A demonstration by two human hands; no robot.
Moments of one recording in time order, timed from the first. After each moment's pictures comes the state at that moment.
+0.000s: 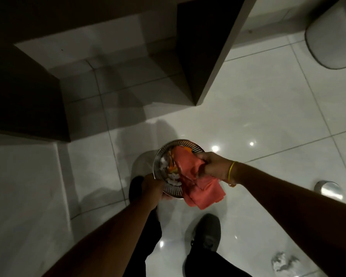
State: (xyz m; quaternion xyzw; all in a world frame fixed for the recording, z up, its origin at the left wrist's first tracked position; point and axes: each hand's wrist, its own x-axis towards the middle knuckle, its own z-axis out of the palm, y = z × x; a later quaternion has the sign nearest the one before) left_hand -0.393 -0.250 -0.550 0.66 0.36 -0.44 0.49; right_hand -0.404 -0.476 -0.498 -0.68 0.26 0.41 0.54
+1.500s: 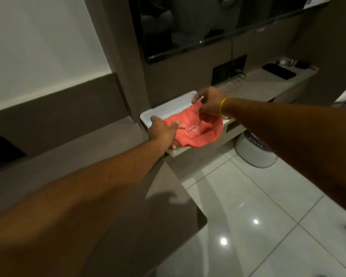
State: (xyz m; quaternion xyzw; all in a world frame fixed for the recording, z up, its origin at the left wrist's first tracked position) left_hand 0.003 -0.634 -0.070 0.85 -0.10 -0.16 0.49; right_hand -0.042 -0.836 -0.034 -0.91 0.26 -0.06 0.32
